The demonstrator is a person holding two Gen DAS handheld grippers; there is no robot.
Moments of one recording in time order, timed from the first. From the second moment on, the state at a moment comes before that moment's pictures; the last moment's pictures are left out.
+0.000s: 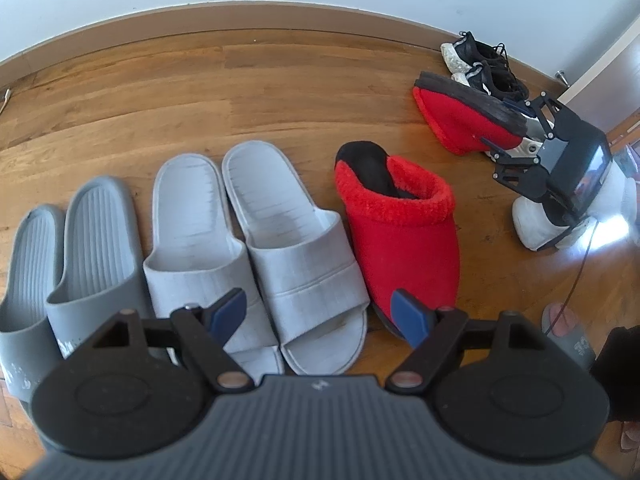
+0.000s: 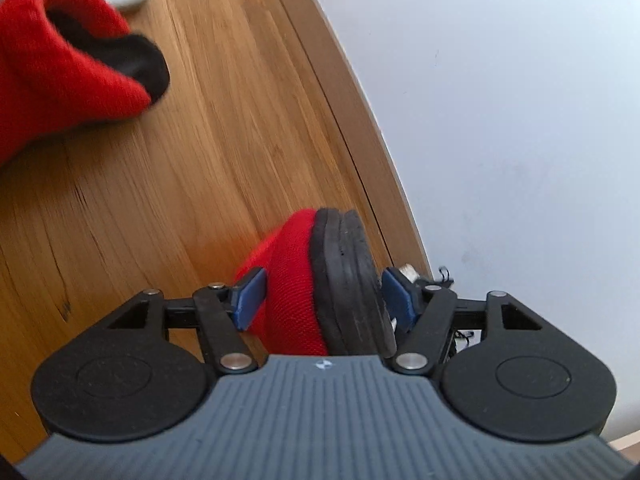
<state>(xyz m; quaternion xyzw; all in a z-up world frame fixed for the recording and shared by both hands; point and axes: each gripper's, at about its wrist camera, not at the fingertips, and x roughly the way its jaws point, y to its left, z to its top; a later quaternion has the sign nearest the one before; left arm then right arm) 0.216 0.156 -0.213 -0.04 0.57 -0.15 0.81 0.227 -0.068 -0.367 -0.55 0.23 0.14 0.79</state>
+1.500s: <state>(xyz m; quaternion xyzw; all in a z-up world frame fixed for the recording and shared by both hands) 0.217 0.156 -0.220 -0.07 0.59 -0.16 0.79 0.255 -0.069 -0.334 -0.24 0.36 0.16 0.88</state>
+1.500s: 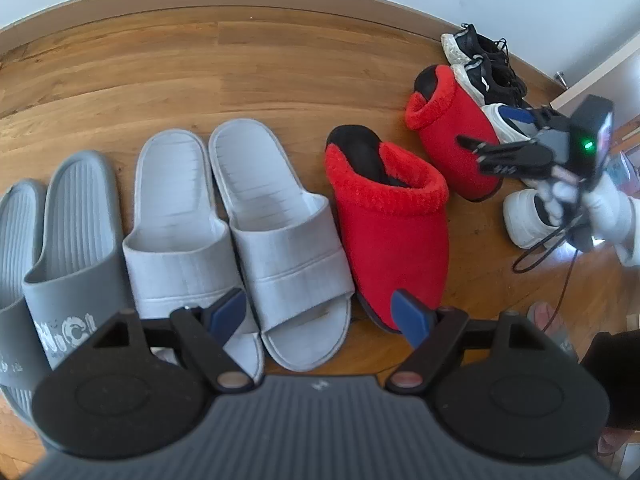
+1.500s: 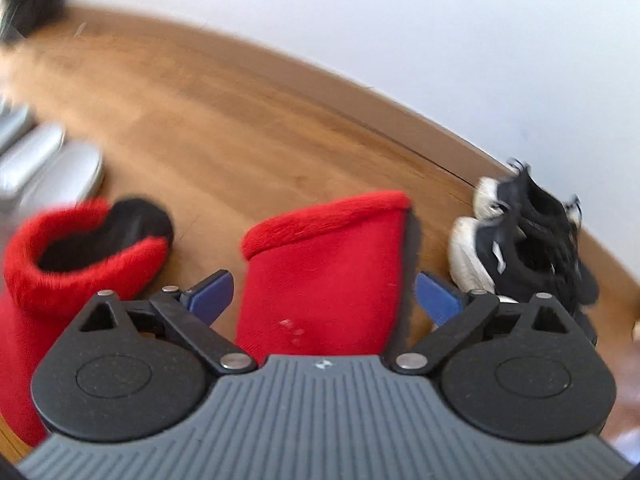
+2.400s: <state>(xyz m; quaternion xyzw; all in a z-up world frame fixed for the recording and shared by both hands) 0.222 0.147 -0.220 -0.05 0.58 -0.17 0.80 0.274 -0.104 -0.366 -0.22 0.43 0.10 0.87</state>
